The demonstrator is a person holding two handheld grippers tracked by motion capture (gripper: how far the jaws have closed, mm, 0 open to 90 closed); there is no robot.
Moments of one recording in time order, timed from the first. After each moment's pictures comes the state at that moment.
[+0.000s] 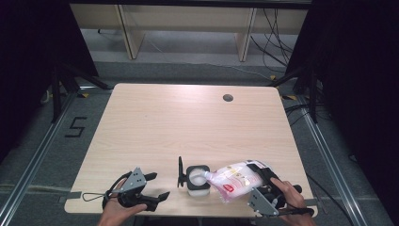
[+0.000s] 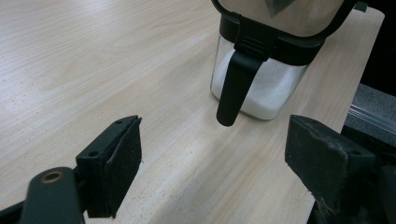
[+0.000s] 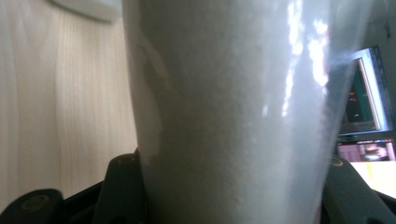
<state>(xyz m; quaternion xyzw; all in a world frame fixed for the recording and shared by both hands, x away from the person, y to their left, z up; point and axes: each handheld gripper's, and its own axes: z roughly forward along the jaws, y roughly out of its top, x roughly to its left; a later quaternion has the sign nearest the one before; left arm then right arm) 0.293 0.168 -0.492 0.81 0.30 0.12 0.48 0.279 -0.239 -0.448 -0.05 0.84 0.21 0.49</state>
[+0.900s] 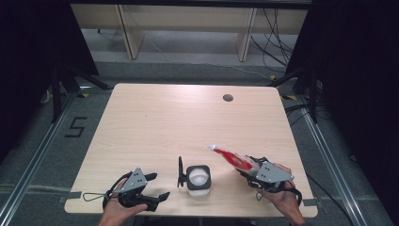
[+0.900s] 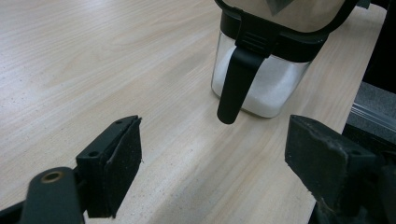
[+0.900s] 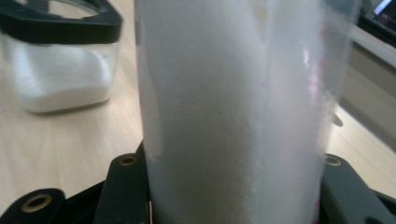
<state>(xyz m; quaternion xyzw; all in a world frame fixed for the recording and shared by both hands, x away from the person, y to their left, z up) 0.295 0.168 -0.493 0.82 0.30 0.12 0.48 0.335 -0.259 -0.481 0.16 0.82 0.45 0.31</state>
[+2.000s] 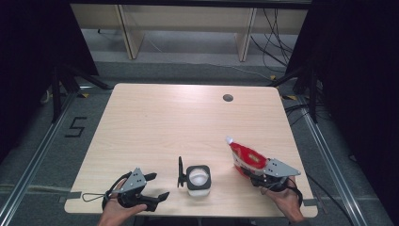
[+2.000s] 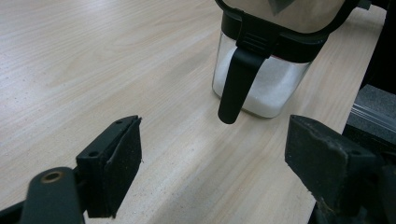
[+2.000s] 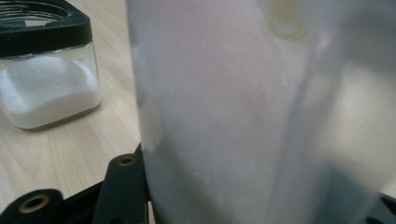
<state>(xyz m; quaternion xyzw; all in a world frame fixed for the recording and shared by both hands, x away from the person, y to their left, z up) 0.292 0.168 -0.493 0.81 0.31 0.12 0.48 0.341 -0.278 -0.495 0.24 0.80 0.48 0.27</state>
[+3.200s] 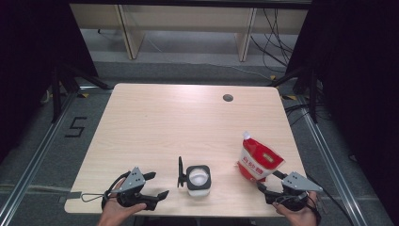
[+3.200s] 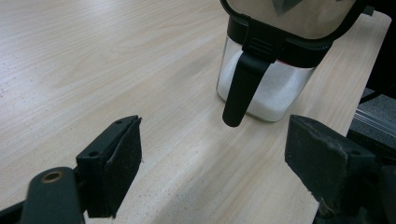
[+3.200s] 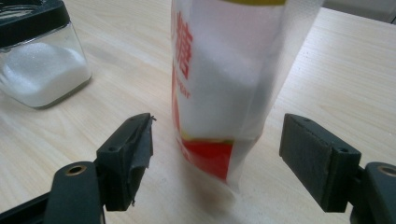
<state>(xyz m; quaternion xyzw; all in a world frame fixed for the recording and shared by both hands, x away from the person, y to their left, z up) 0.293 0.171 -0.491 0.81 0.31 0.13 0.49 0.279 -0.304 -0.482 0.42 0.77 0.44 0.23</state>
